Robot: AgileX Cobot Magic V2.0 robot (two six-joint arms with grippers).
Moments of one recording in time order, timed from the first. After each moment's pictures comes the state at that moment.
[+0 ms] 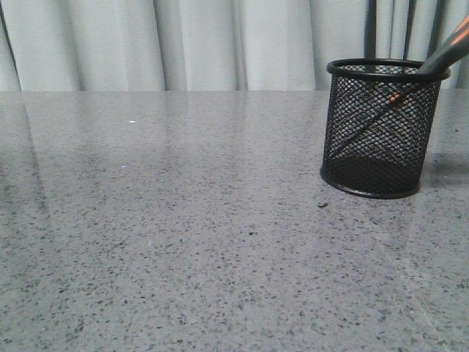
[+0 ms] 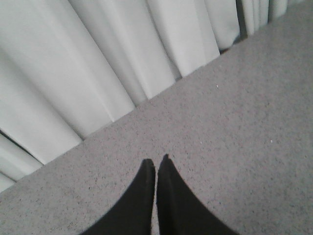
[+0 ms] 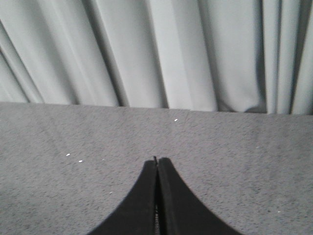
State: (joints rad) left arm -0.39 1.02 -1.47 0.00 0.93 0.27; right arm 0.10 0.72 -0.93 0.51 0.52 -0.36
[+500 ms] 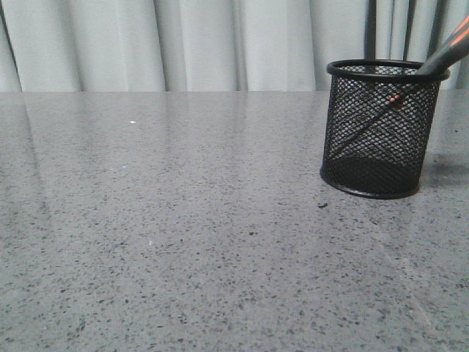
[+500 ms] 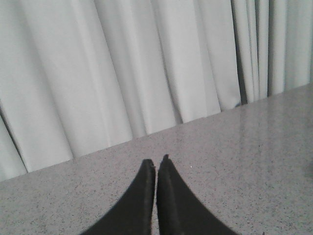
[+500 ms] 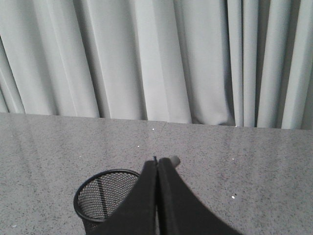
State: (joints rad) left arm -0.39 0.34 -0.48 -0.04 0.19 0.15; right arm 0.10 0.27 -0.49 0.51 0.33 -0.45
